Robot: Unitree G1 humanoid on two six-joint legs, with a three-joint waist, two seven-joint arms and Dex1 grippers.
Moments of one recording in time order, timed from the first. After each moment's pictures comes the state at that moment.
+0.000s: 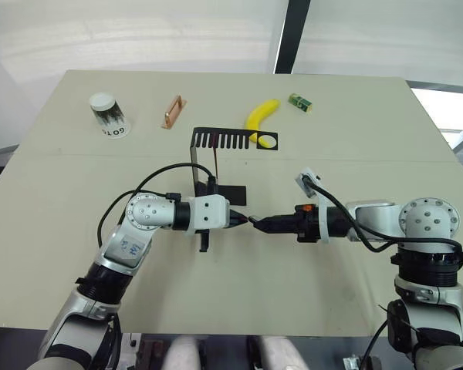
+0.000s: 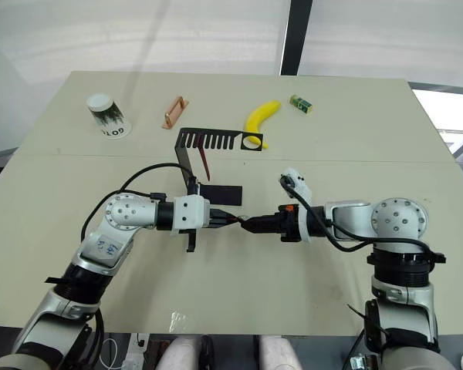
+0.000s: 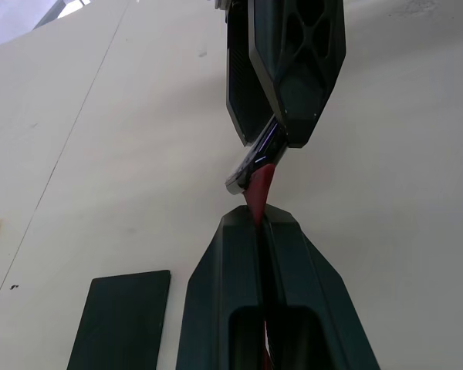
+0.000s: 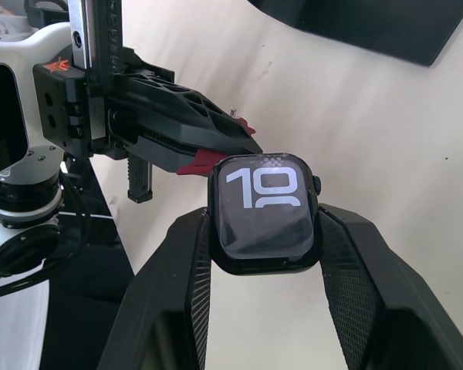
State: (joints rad) left arm -0.54 0.48 -0.25 -0.06 -0.01 0.05 -1.02; right arm -0.66 -0.48 -0.18 -0.10 1.27 1.61 0.20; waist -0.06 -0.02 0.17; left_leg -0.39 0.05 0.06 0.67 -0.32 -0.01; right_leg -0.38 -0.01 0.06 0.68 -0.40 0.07
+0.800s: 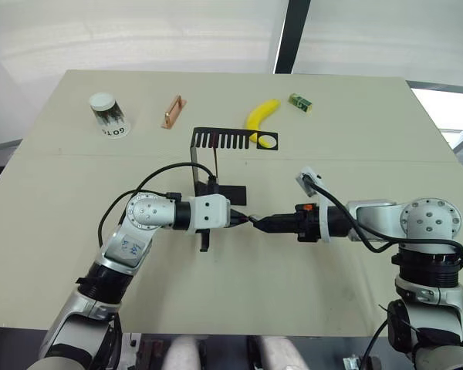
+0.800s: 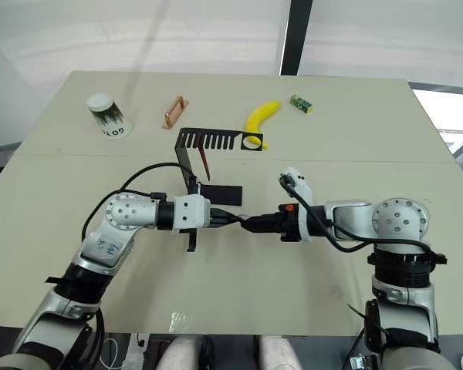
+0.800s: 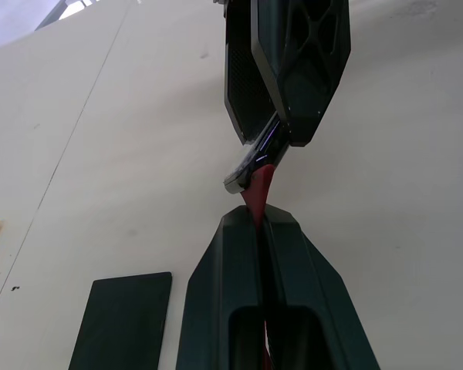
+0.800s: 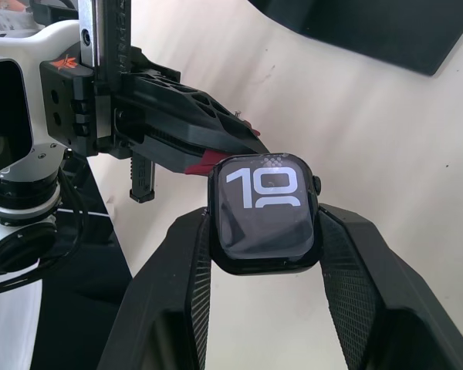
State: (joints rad) left arm -0.55 0.48 -0.25 -0.06 -0.01 0.06 -1.02; right arm -0.66 -0.48 -0.18 -0.11 1.28 1.61 0.21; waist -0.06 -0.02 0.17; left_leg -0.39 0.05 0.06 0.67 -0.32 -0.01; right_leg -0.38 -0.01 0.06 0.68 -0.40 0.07
